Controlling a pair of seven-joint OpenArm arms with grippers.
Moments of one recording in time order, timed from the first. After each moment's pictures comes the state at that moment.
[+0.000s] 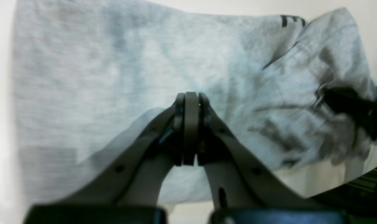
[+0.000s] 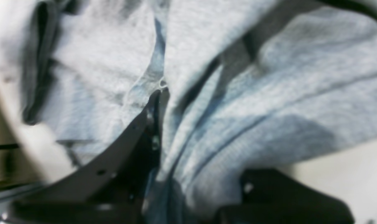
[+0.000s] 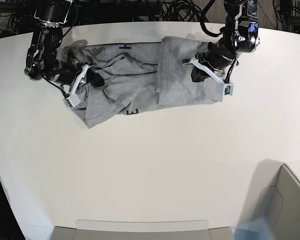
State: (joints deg) left arm 21.5 -11.1 -0.2 115.5 -35.6 6.6 54.0; right arm -3.2 10.6 19.0 80.7 36.5 44.1 -66.4
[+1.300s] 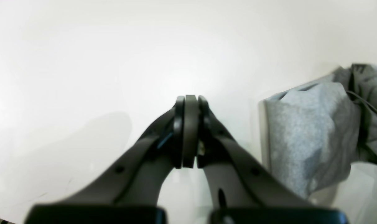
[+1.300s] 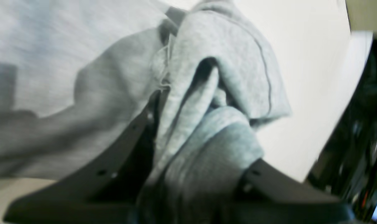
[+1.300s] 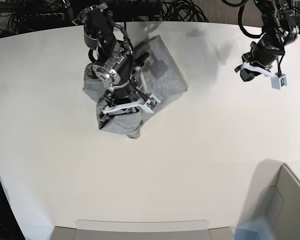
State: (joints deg) left arm 26.0 -13.6 -27.3 115.5 -46.5 6.4 59.0; right arm -1.5 1.7 -28.8 112.3 -25.0 29.6 -71.7
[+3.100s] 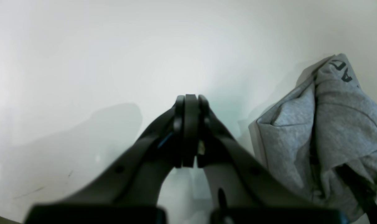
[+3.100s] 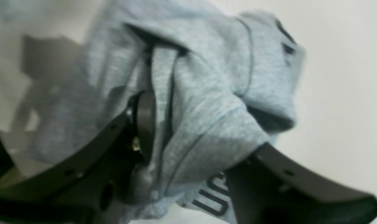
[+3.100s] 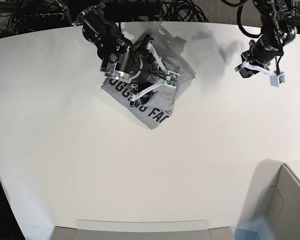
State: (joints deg) left arm 25.8 -13.8 -27.1 111.0 -46.5 6.6 58.6; right arm -0.5 4.8 -33.9 110.4 0.1 41.4 -73.2
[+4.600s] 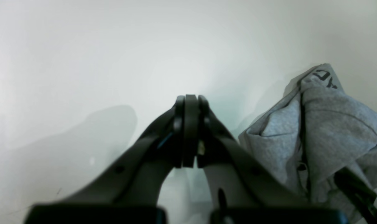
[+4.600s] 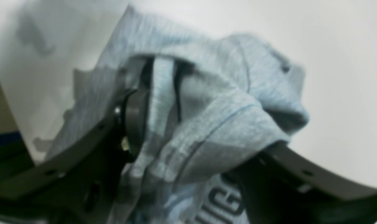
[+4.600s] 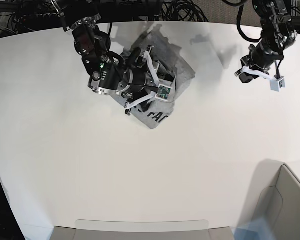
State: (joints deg) left arm 23.7 -13.8 -26.9 111.0 -46.4 6.6 59.0; right arm 2.8 6.9 -25.7 107.9 18.6 44.1 -74.1
